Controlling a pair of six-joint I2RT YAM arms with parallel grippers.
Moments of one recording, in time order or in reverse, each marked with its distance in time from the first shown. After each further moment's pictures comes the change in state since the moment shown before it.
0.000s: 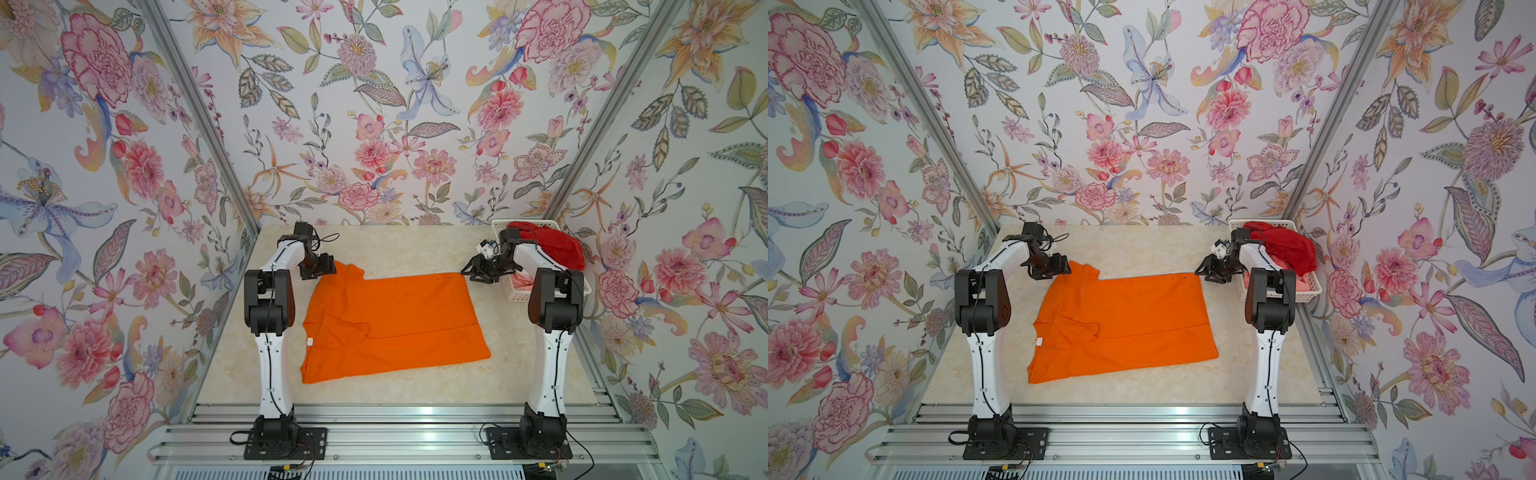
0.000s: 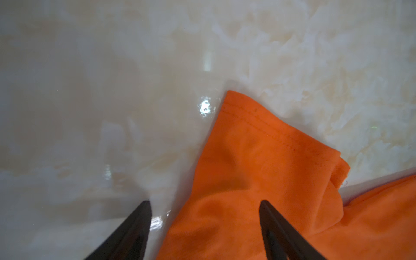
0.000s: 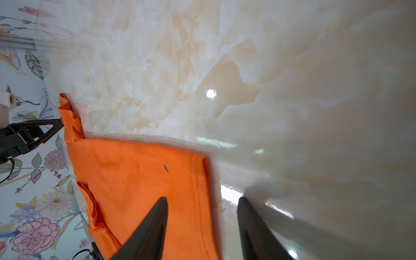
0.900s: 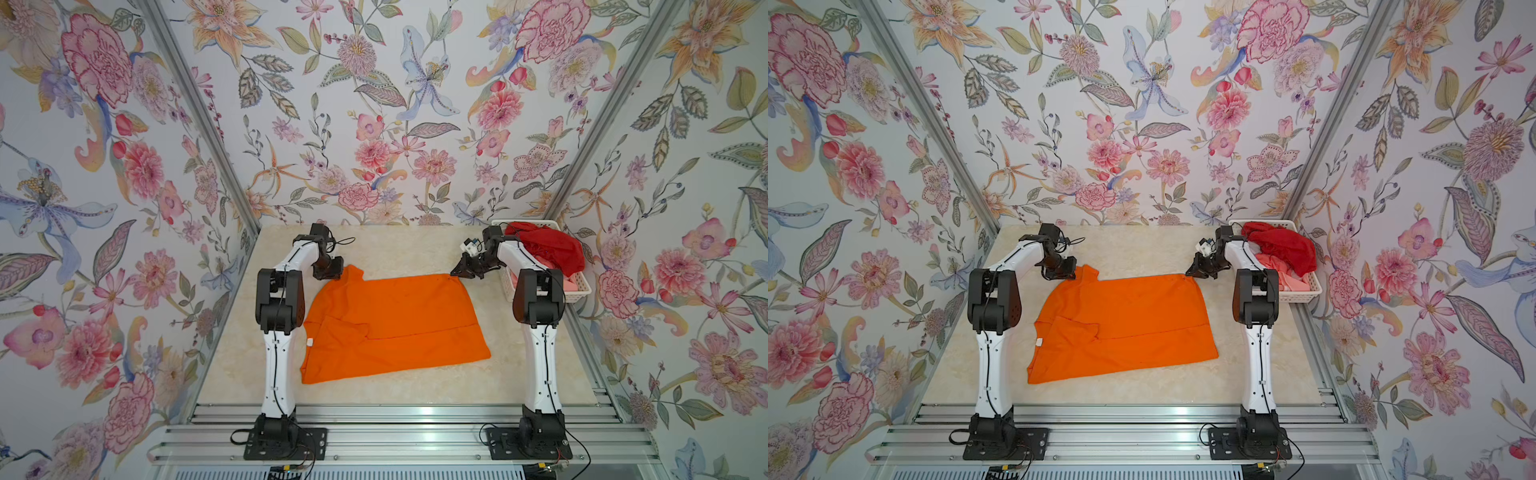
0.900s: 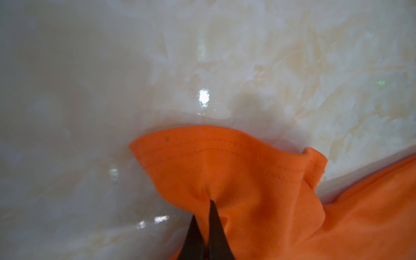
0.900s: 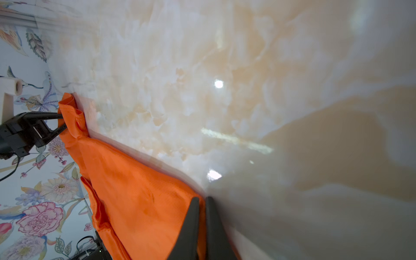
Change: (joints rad) left arm -0.077 0.029 0.025 -0.039 -0.018 0.039; right arm 0.078 0.149 0.207 -0.085 -0.033 -0.002
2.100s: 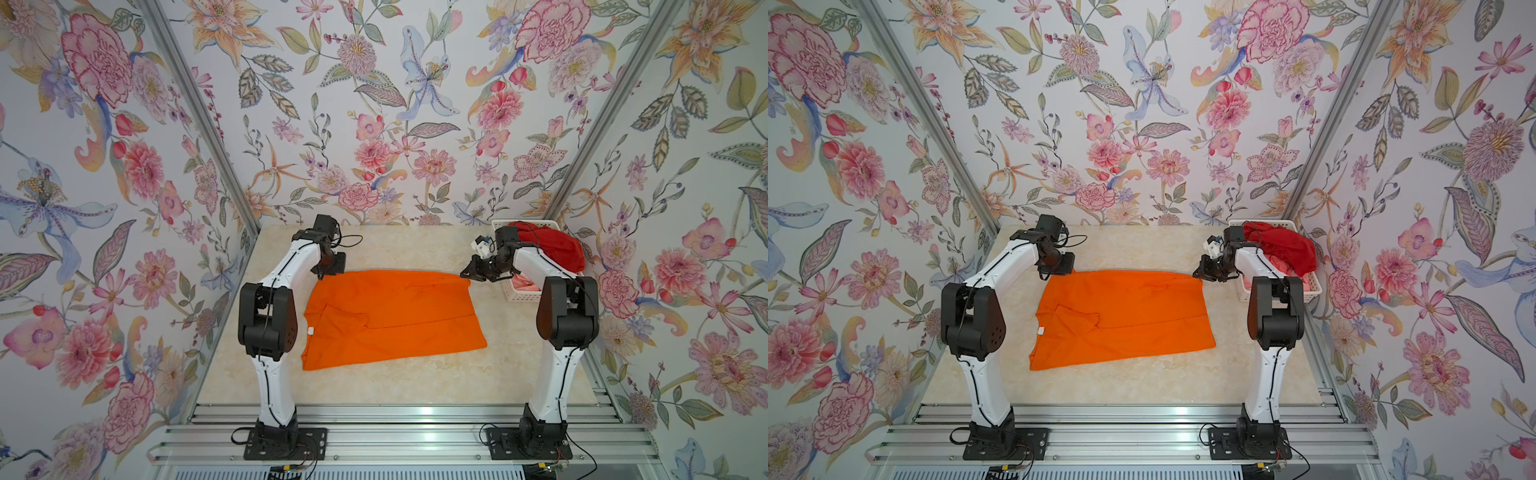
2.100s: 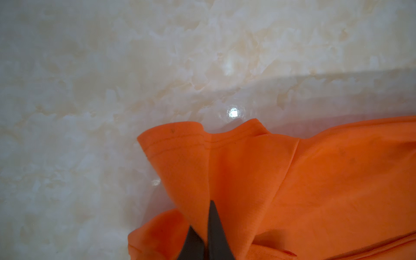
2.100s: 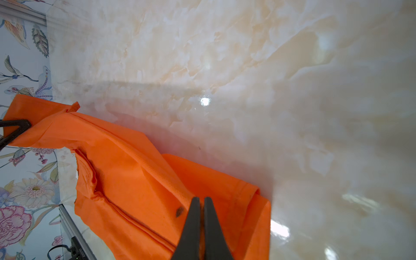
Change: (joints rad) left arm -0.105 -0.383 -0.263 -0.015 -0.239 0.006; right arm -0.005 -0.450 -0.507 0.232 0.099 -0.006
